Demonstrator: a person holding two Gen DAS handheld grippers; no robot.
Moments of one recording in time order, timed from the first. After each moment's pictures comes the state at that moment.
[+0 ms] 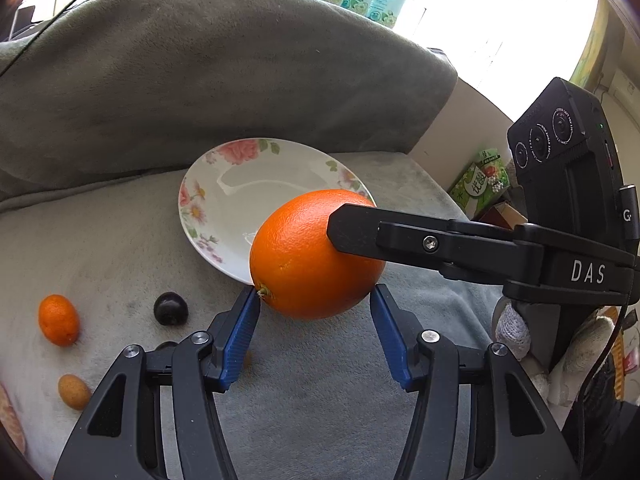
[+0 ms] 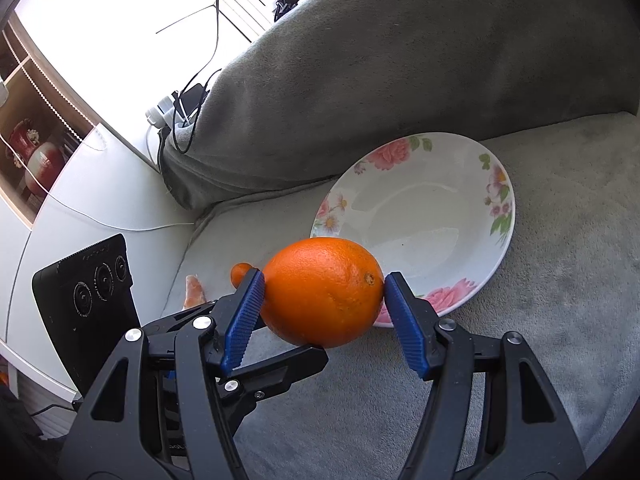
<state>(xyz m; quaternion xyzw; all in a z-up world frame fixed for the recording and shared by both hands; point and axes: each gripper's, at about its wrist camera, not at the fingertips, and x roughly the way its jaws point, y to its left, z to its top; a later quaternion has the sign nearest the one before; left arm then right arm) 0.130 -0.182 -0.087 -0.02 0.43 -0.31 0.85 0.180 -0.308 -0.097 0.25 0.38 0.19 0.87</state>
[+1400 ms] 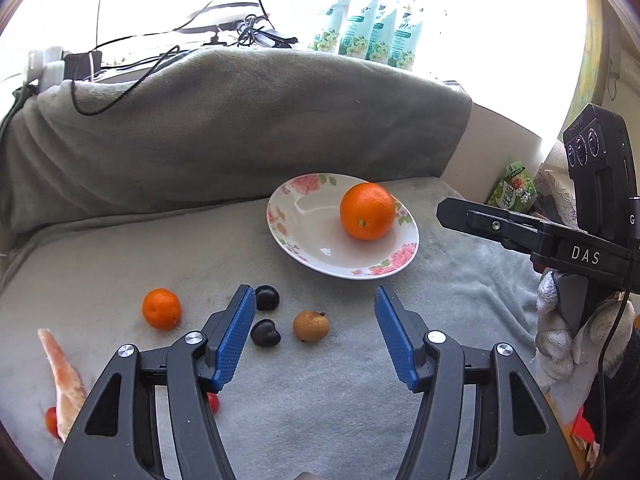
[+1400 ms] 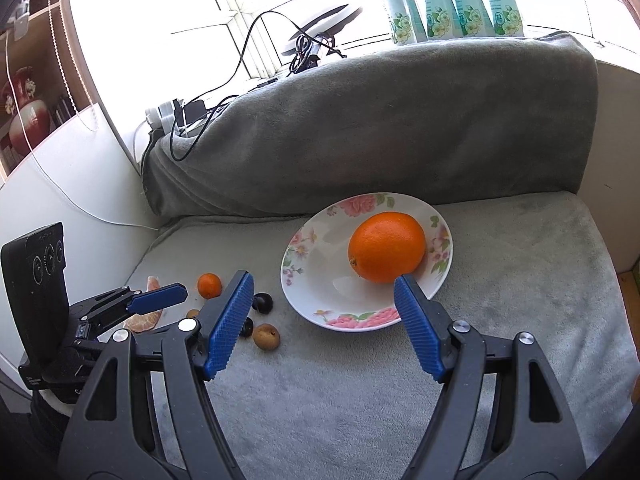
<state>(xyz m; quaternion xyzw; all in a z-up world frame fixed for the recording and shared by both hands) 0.087 -0.124 -0.054 0.02 0.36 -0.24 0.90 0.131 -0.295 -0.060 0.14 0.30 0.11 0.94</state>
